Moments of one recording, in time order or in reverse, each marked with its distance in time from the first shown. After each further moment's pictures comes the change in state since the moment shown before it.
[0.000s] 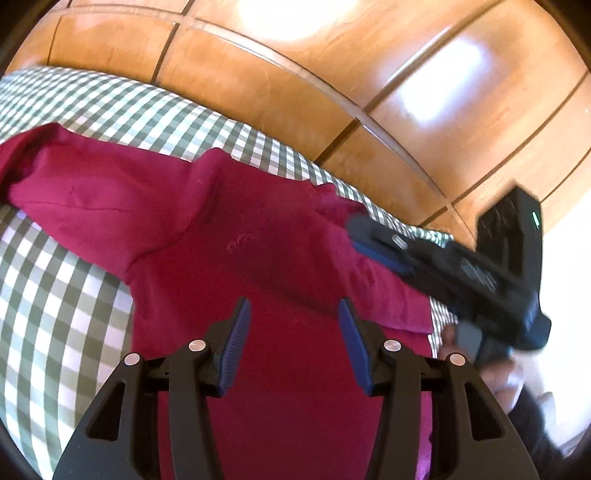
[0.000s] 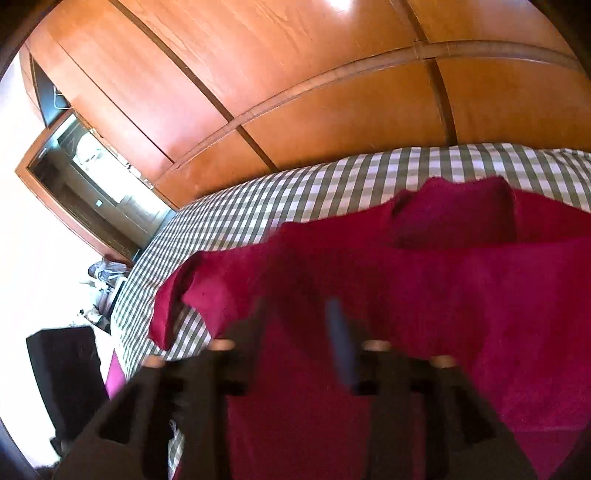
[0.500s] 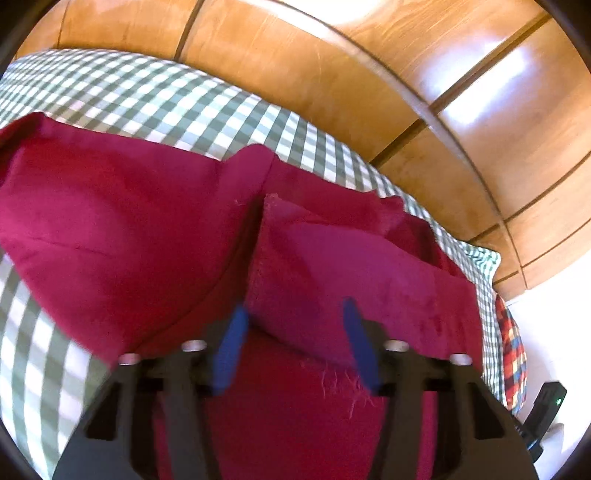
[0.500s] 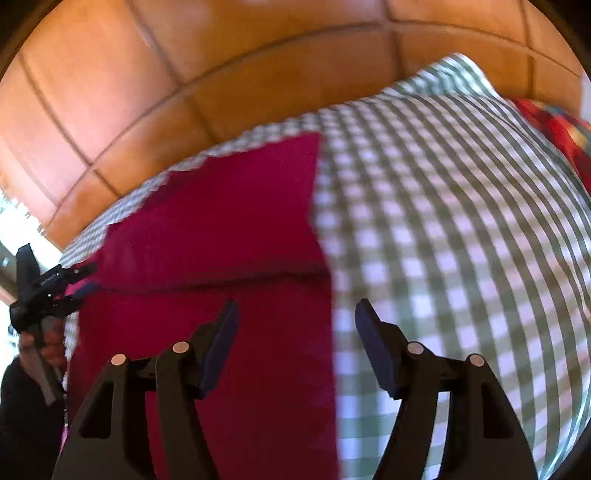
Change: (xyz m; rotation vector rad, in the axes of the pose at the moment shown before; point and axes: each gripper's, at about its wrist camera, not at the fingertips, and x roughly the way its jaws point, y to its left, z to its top) left arm 0.071 0.034 0.041 -0.058 0.051 0.136; right arm -0.131 -0.144 -0.098 0.214 -0.103 -0.470
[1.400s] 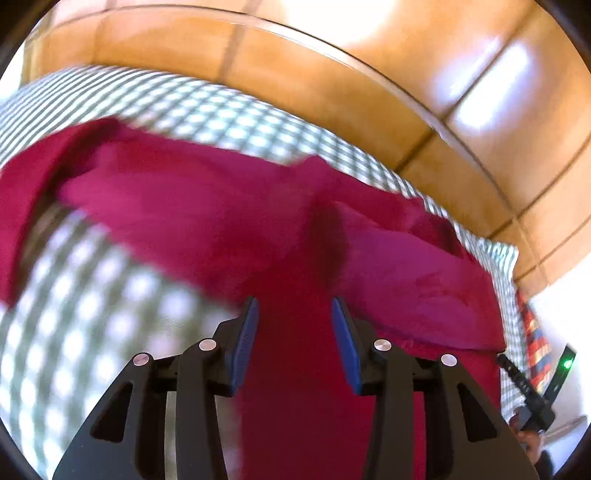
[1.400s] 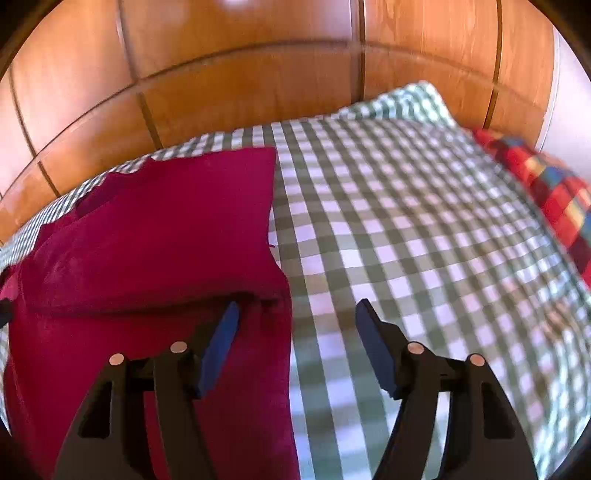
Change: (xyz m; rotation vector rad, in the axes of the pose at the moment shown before) left arm -0.073 0.044 -0.044 -0.013 -0.112 0.129; right arm 0.002 0.027 0.001 -0.083 -0.122 -0.269
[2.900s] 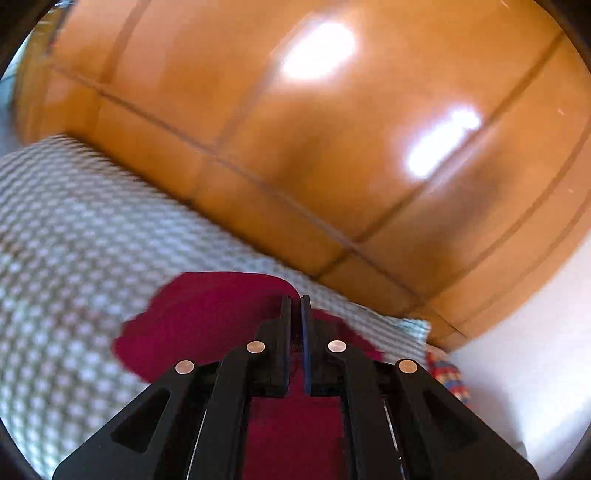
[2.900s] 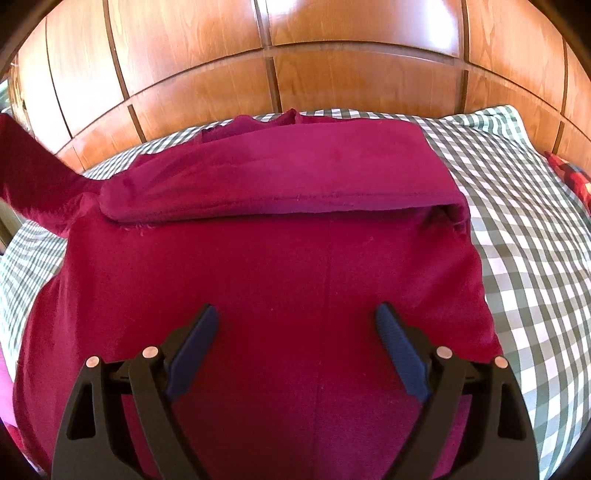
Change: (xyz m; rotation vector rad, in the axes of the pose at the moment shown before) left arm -0.169 -0.053 0.127 -0.012 -0.144 -0.293; right arm -0.006 0.099 -0.065 -0.146 0.007 0.221
